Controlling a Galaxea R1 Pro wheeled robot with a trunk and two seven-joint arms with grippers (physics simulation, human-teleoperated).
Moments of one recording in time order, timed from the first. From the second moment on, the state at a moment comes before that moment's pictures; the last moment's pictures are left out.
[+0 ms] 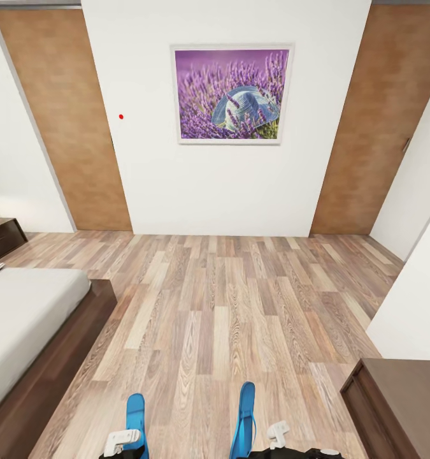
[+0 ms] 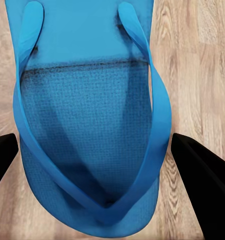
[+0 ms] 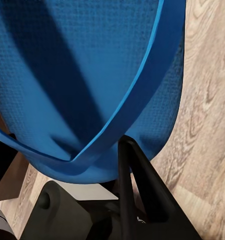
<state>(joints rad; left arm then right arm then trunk) -0.38 0.09 0.04 -0.19 0.18 -0.14 -0.39 -0.57 -0.01 0.53 0.08 -0.51 -0.10 0.85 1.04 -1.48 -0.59</state>
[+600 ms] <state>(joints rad) -0.38 0.09 0.04 -0.18 0.18 -0.14 -0.39 -0.57 -0.01 0.53 0.08 -0.51 -0.10 0.85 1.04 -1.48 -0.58</state>
